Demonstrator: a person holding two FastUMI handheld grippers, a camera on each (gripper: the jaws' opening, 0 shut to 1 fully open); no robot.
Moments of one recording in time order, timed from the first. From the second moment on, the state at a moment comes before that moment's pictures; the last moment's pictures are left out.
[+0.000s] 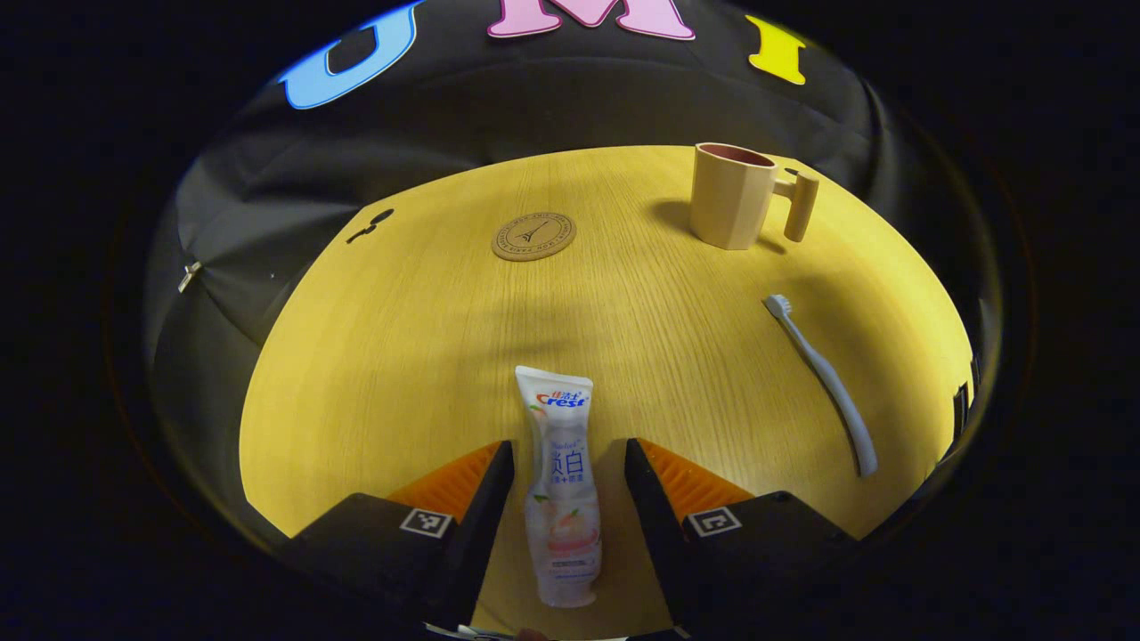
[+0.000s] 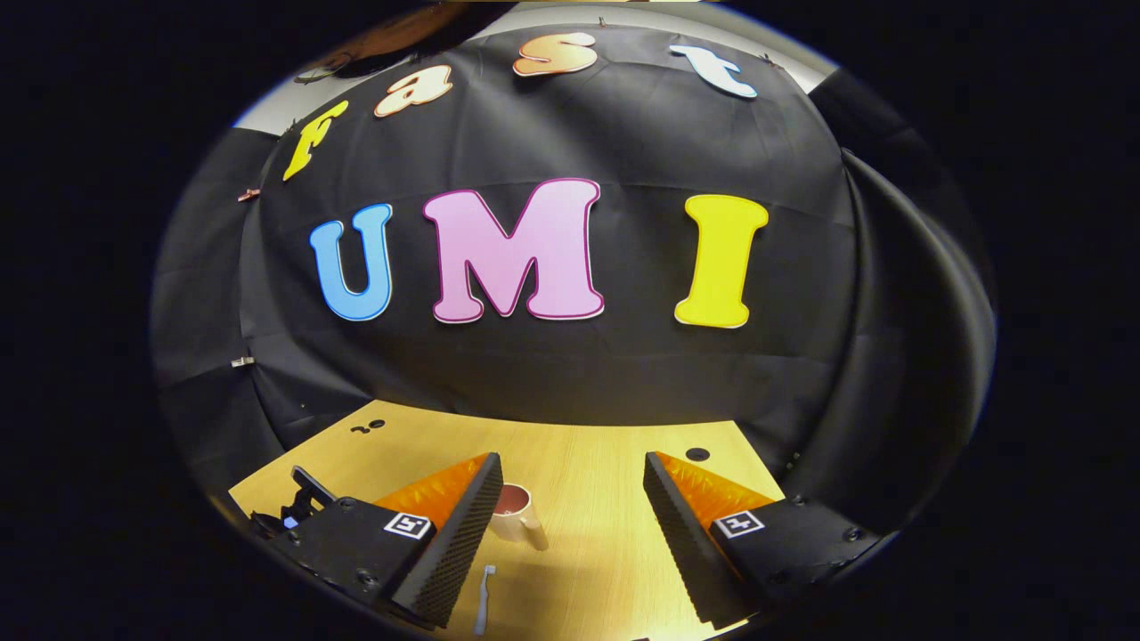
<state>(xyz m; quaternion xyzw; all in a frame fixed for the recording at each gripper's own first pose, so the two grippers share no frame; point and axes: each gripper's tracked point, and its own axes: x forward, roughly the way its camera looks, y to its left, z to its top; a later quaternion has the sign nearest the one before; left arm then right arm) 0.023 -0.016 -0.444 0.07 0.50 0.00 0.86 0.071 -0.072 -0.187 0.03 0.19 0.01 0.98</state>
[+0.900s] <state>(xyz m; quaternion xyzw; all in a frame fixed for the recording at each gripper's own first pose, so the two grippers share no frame) 0.025 -0.008 -0.439 -0.03 0.49 -0.03 0.87 0.000 0.039 -0.421 0.02 0.50 0.07 0.86</state>
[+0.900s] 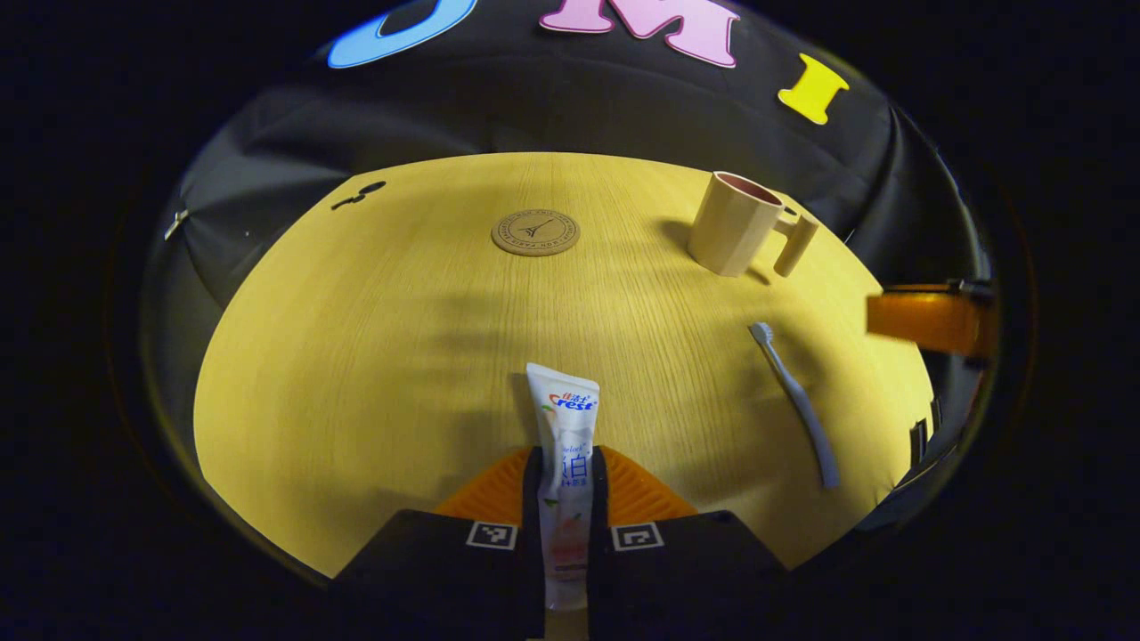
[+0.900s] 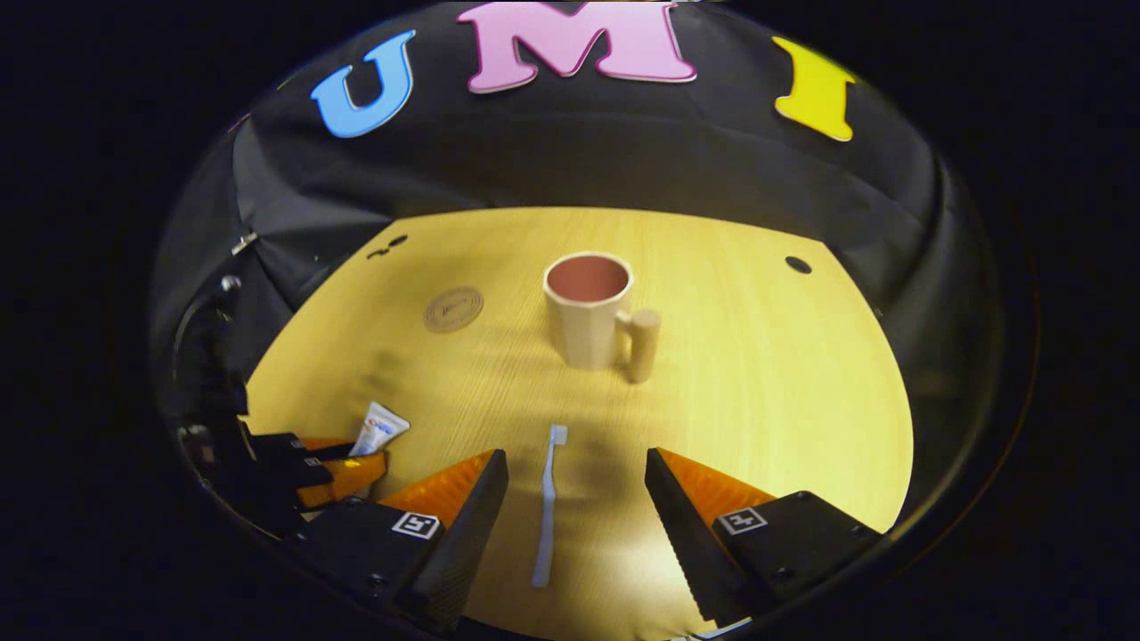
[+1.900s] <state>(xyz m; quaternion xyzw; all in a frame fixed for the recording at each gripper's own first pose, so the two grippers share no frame) 0.005 0.024 -0.393 -0.06 0.44 -0.02 0.89 -0.026 0.048 -0.493 -0.03 0.60 0.07 0.80</state>
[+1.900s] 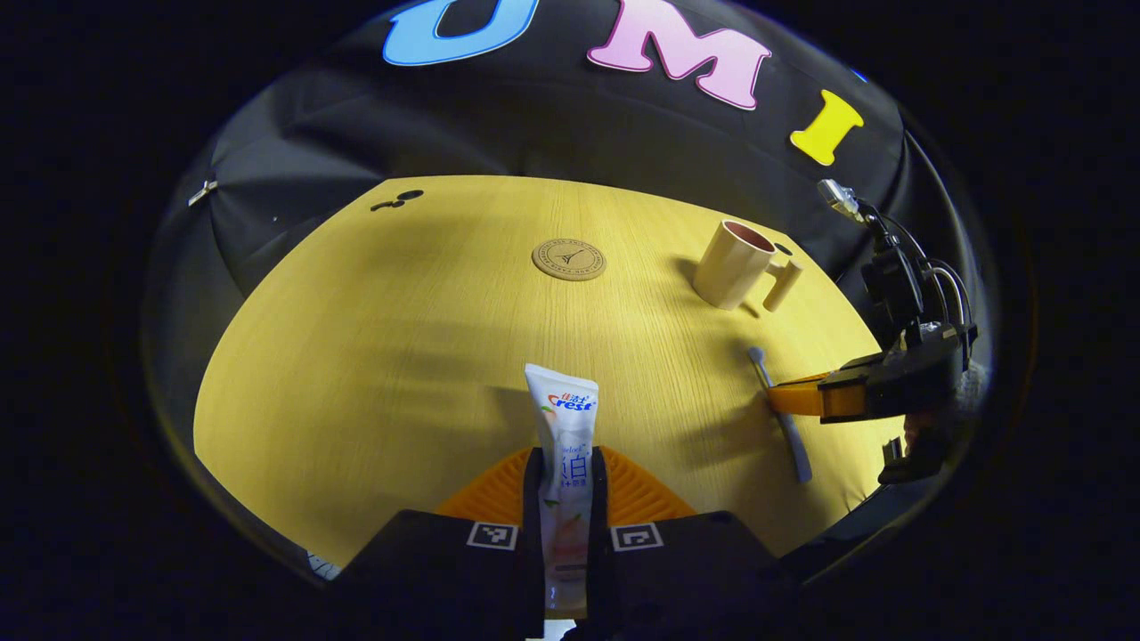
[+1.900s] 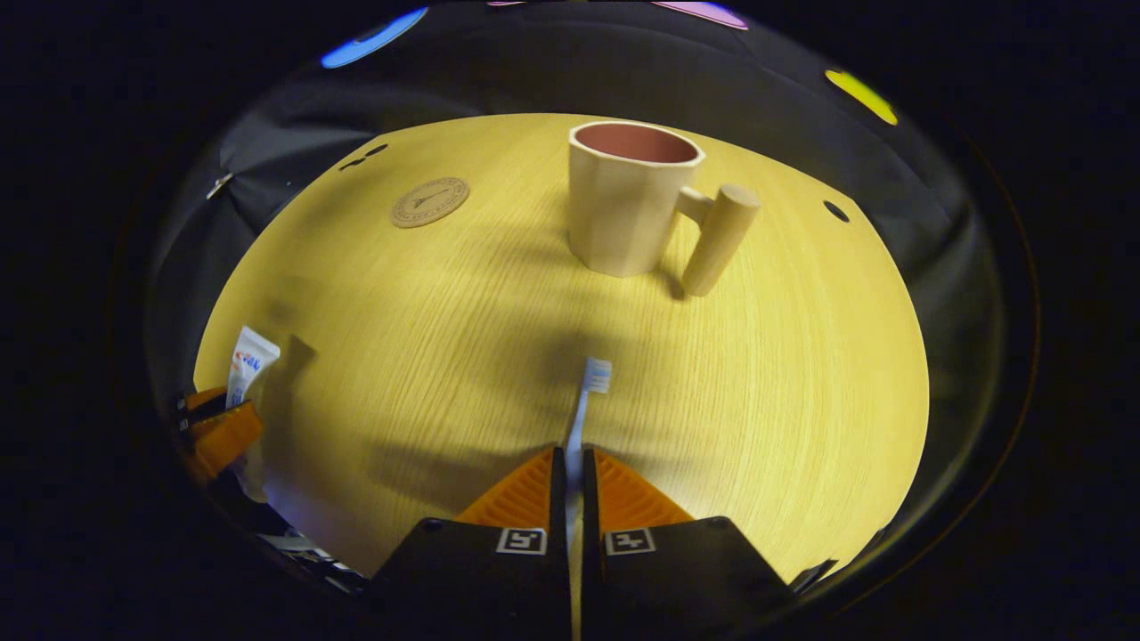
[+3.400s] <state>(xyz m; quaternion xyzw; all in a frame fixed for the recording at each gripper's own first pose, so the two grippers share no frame) 0.307 -0.188 -0.250 -0.17 0.02 -0.13 0.98 0.030 -0.088 -0.336 0.24 0.31 0.07 0.92</state>
